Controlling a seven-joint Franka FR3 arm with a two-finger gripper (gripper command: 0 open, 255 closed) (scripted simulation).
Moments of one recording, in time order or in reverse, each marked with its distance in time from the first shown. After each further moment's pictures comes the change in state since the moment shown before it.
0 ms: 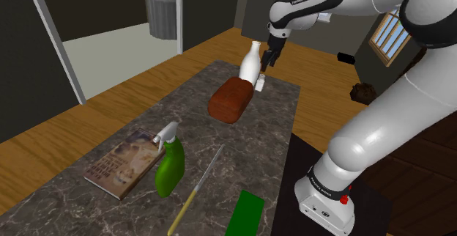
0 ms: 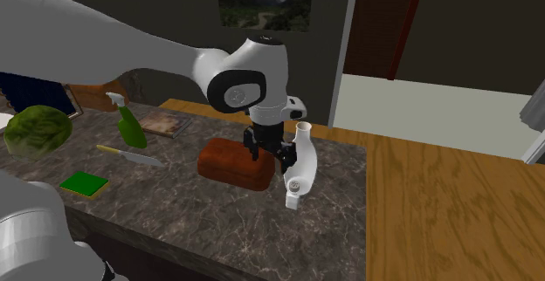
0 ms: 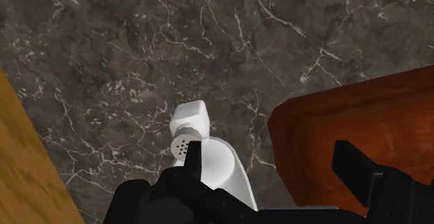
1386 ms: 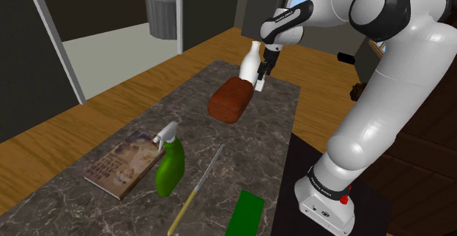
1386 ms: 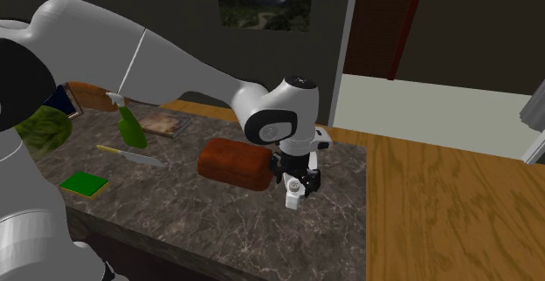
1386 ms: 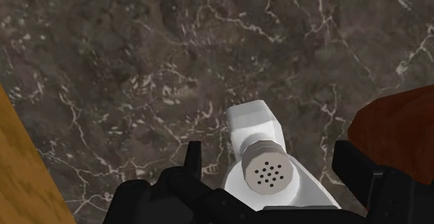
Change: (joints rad) arm -0.037 0.274 -0.047 0.096 0.079 0.152 -0.117
